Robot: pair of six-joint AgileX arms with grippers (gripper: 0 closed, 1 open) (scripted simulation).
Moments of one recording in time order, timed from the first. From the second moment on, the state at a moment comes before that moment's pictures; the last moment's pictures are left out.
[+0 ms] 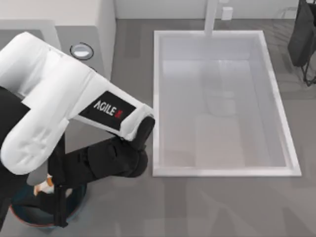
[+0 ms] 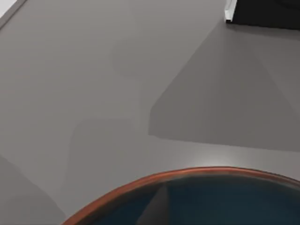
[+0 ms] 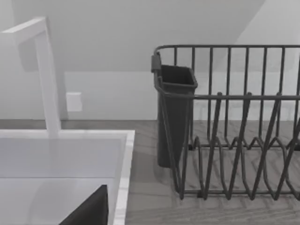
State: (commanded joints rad) left arm -0.65 2.36 1.28 -1.57 -0.69 -2.79; right arm 0.00 0.00 0.00 0.00 0.00 0.00
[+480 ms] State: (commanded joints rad) left arm -0.64 2.23 1.26 -1.53 -0.70 -2.74; right arm 0.00 0.00 0.00 0.00 0.00 0.00
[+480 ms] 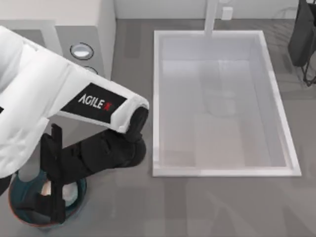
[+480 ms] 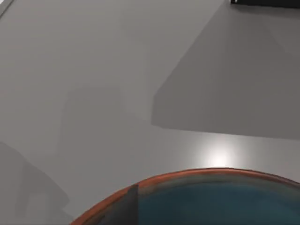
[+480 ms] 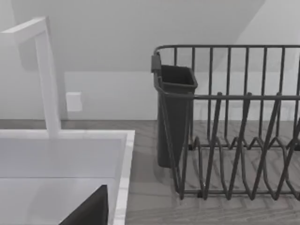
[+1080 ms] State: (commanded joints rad) left arm -0.43 1.49 0.95 -1.04 -0.50 -1.78; right arm 0.00 0.00 0.00 0.00 0.00 0.00
